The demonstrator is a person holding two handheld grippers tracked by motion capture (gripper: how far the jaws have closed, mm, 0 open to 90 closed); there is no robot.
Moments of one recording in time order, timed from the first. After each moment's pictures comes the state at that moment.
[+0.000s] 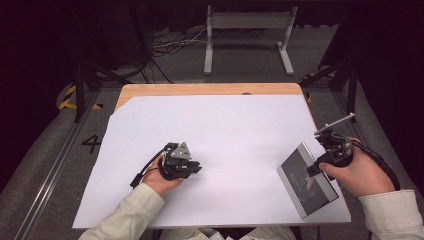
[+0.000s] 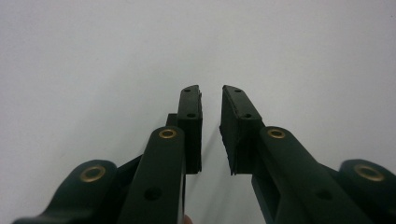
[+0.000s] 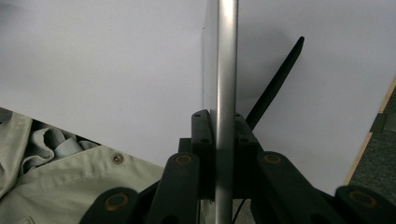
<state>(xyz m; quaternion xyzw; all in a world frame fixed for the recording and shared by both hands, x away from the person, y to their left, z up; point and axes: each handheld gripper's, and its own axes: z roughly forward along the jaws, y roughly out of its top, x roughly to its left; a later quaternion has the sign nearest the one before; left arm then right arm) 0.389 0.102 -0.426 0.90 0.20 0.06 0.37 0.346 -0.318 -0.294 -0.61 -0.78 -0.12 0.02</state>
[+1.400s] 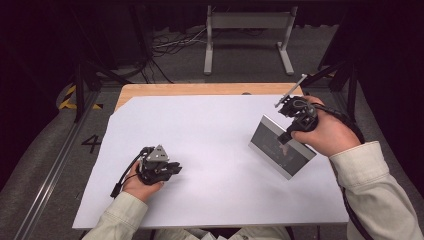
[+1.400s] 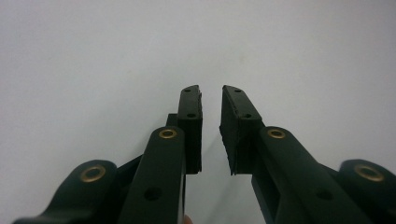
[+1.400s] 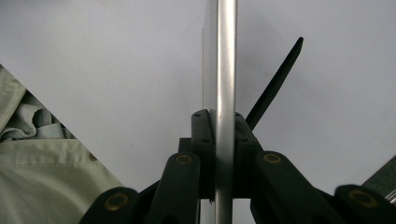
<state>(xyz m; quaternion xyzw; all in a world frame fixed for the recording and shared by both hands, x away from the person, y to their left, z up) 0.371 0.159 -0.427 0.88 0.28 0.09 0.38 0.409 -0.237 -0.239 -0.39 -0.91 -0.12 -0.04</state>
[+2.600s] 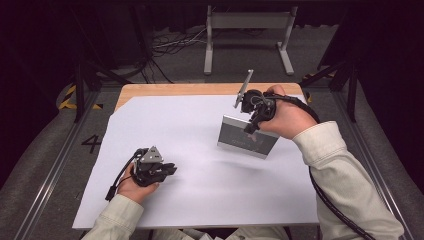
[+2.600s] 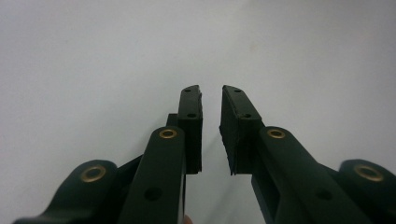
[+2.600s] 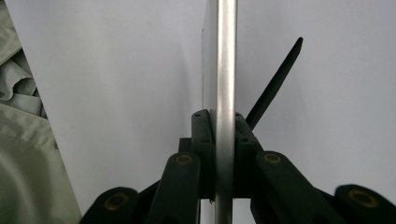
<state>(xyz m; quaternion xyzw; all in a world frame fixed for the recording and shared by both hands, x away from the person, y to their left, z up) 0.368 0.170 -0.427 0.88 0.29 0.09 0.38 0.451 -0.158 -0.247 -0.14 -0.98 -0.11 -0.04</state>
